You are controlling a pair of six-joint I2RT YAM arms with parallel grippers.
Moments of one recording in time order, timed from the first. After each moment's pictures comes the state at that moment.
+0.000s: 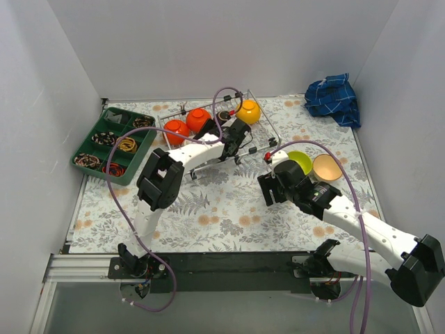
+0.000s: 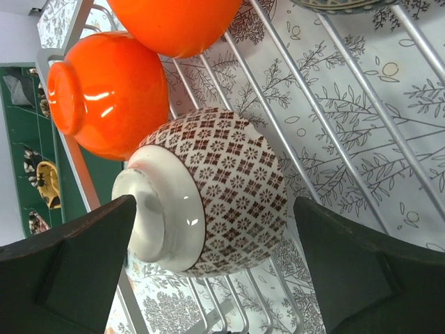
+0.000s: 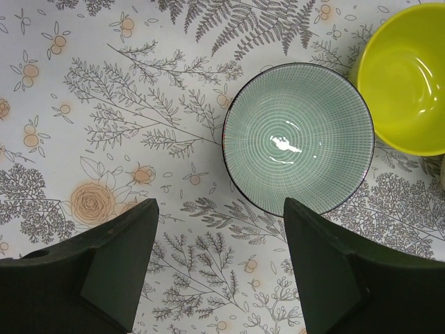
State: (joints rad) left arm -0.74 2.18 1.76 -0.68 -0.87 -0.04; right arm 0.77 1.01 0.74 -0.52 0.23 0.18
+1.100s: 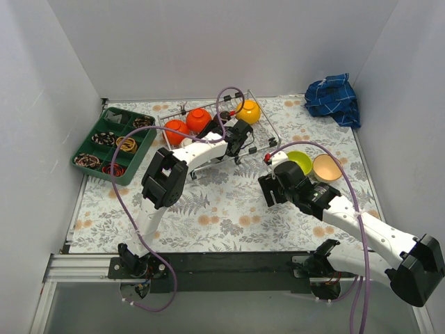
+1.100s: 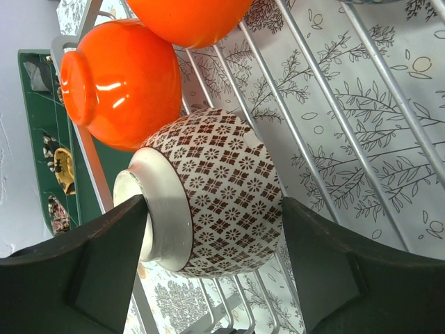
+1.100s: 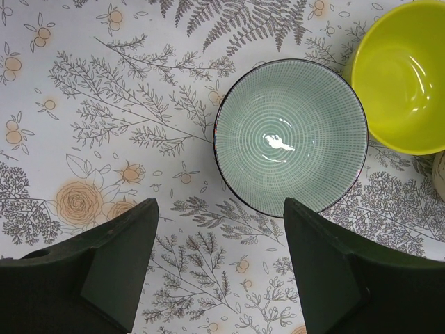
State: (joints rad) left arm -0.74 2.25 1.85 -0.79 -0.92 -0.09; right arm 0.77 1.01 0.72 -0.51 0.25 0.15
